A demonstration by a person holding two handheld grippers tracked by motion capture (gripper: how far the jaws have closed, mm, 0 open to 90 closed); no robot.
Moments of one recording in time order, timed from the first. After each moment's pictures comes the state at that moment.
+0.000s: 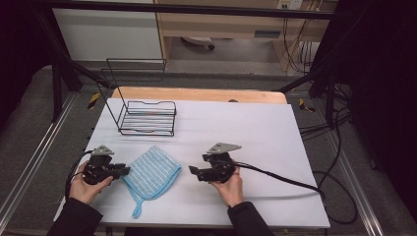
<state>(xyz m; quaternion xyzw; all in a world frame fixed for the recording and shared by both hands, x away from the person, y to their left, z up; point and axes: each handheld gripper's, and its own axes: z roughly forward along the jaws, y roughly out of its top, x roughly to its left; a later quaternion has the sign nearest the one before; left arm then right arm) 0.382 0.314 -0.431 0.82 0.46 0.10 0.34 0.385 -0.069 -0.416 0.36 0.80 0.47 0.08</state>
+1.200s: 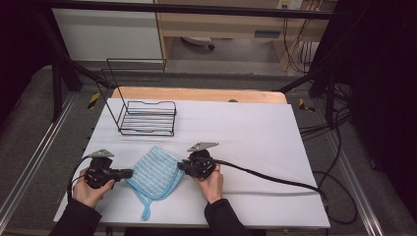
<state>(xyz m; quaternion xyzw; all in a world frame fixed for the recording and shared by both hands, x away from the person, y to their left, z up) 0.369 0.304 -0.428 0.79 0.48 0.04 0.38 0.404 -0.022 -0.438 0.37 0.81 0.44 0.05</state>
